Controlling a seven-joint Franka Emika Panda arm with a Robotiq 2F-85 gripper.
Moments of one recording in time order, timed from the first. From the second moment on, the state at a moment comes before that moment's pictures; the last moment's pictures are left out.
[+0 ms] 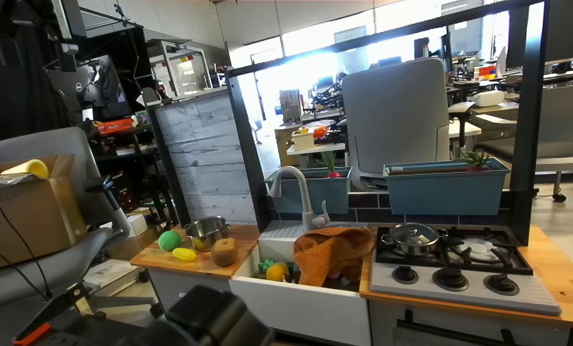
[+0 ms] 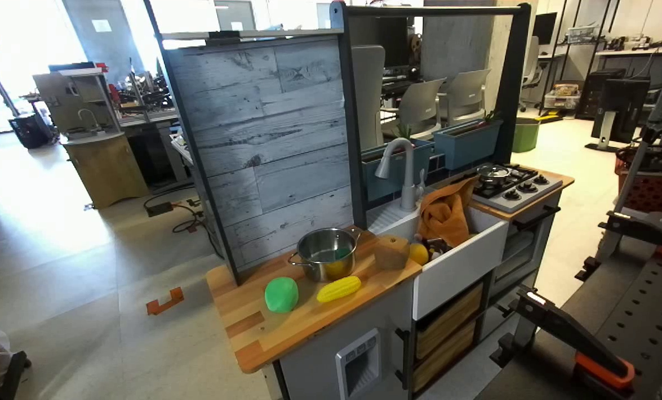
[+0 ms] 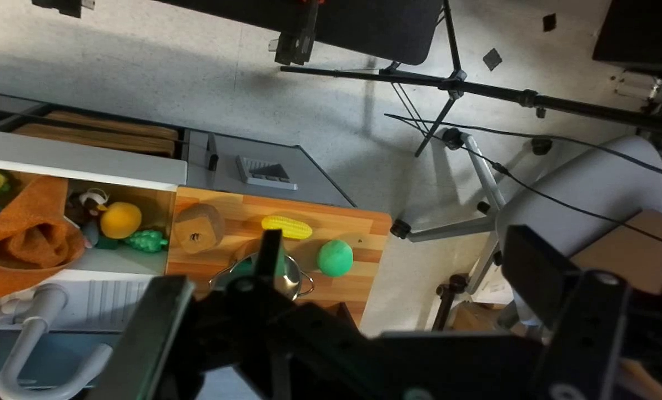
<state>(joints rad) 0.16 -0.39 -0.04 -2.31 0.25 1.91 -0.23</state>
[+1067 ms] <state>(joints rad) -0.10 0.35 -0.10 -1.80 0.24 2.03 -0.29</state>
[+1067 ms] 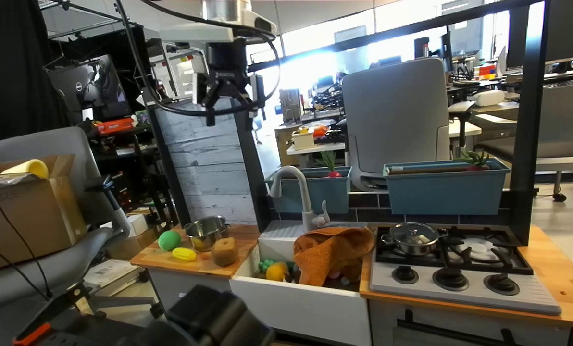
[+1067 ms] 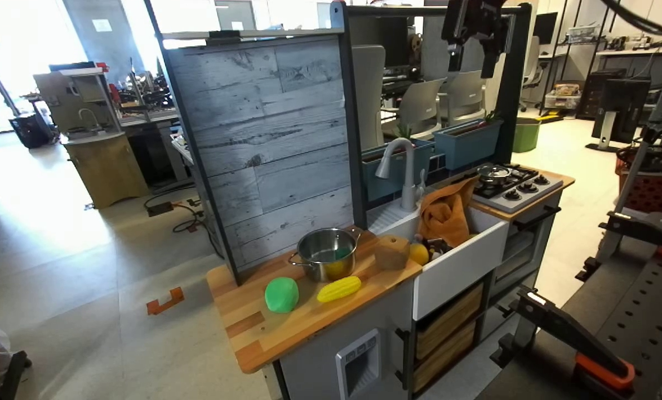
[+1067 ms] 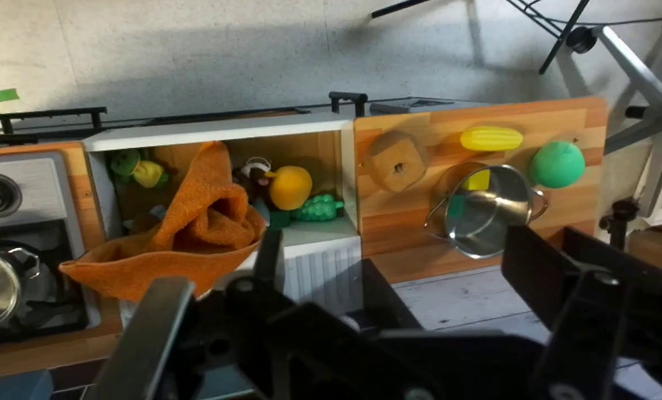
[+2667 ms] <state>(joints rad) -0.44 1.29 -0.07 -0.68 0.30 1.85 0.16</state>
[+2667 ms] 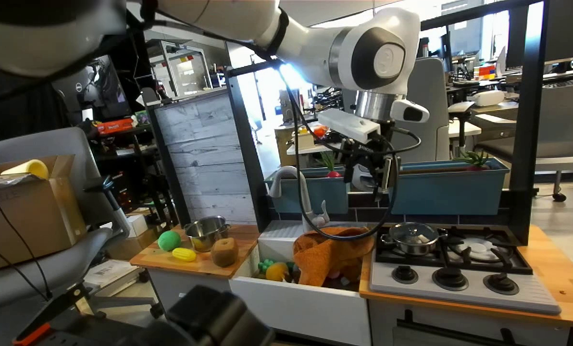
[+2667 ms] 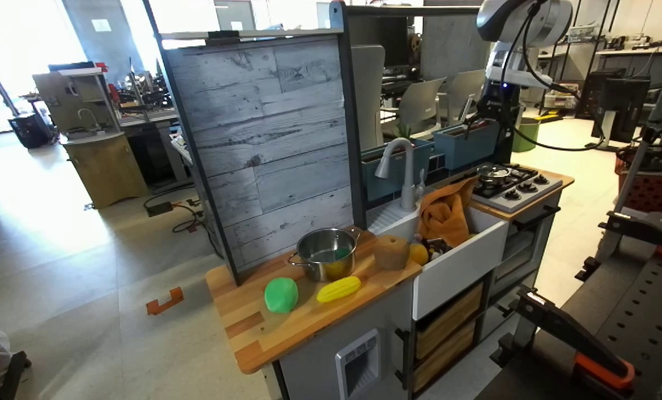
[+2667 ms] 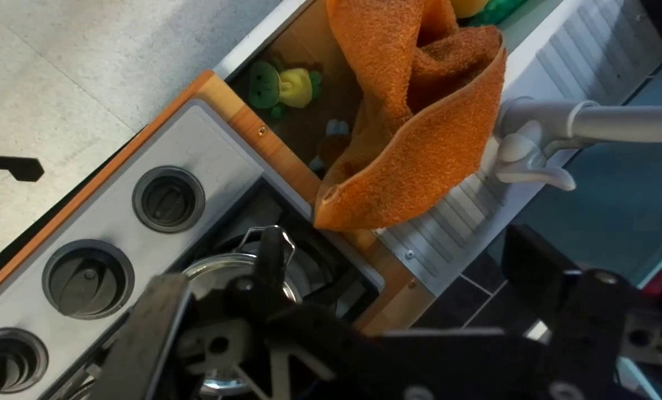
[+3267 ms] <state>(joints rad) -0.47 1.43 -0.06 -0.50 0.30 1.90 0.36</state>
